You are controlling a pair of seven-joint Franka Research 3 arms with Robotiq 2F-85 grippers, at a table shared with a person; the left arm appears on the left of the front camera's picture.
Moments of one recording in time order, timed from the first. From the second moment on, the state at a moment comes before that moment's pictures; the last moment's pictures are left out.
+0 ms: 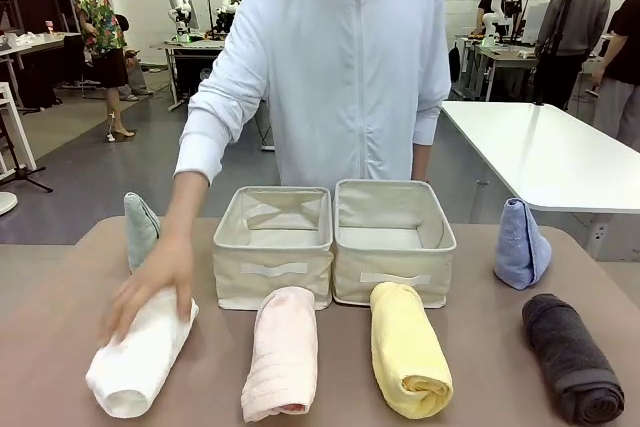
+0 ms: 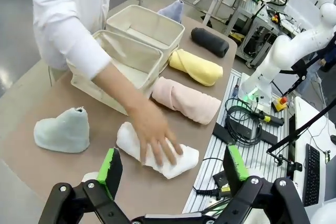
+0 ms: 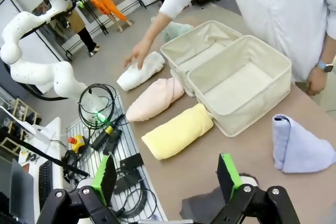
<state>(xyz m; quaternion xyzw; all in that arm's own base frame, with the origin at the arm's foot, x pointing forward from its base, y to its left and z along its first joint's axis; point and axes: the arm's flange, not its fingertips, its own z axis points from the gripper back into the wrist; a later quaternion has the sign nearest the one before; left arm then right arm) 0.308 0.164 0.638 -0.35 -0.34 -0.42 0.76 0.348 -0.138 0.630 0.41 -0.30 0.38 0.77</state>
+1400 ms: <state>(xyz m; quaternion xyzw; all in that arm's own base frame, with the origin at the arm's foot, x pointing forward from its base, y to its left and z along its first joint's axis) 0.309 0.163 0.638 -0.35 -0.34 -0.42 0.76 0.348 -0.136 0.631 0.41 -0.30 0.38 0.77</state>
